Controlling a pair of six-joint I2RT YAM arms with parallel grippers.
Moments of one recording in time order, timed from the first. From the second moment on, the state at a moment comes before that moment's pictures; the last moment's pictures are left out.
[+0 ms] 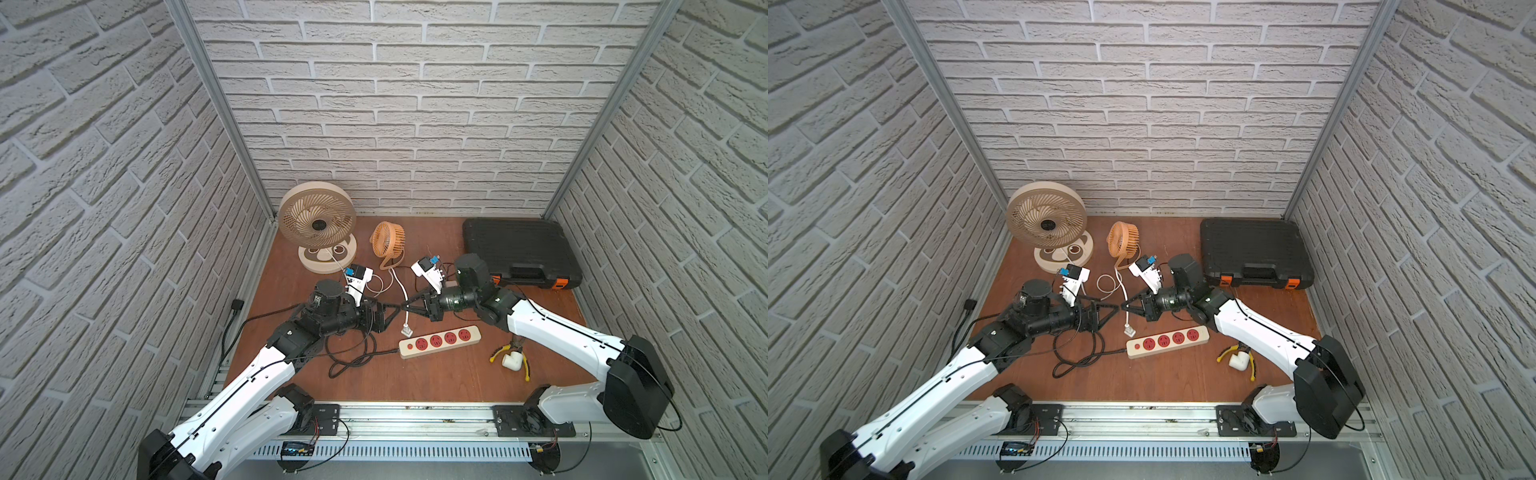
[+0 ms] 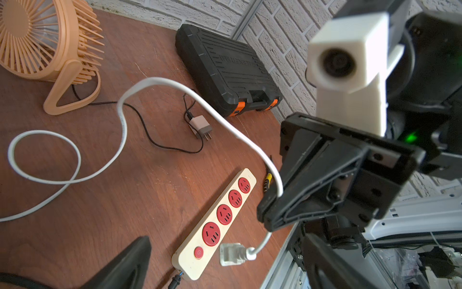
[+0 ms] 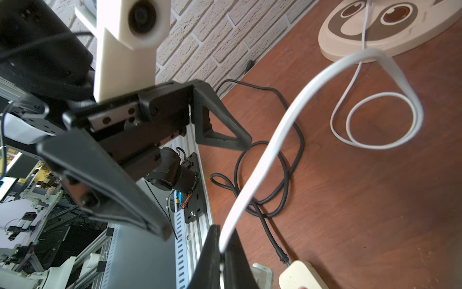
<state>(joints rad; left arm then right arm) -0.51 0.84 0.66 -0.28 0.42 -0.48 0.62 1.39 0.97 -0.13 -0.80 0.37</state>
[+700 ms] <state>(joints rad) -0.58 1.16 0.65 0.02 0.68 -0.42 0.50 1.46 1.07 -0.30 -0.99 0.41</state>
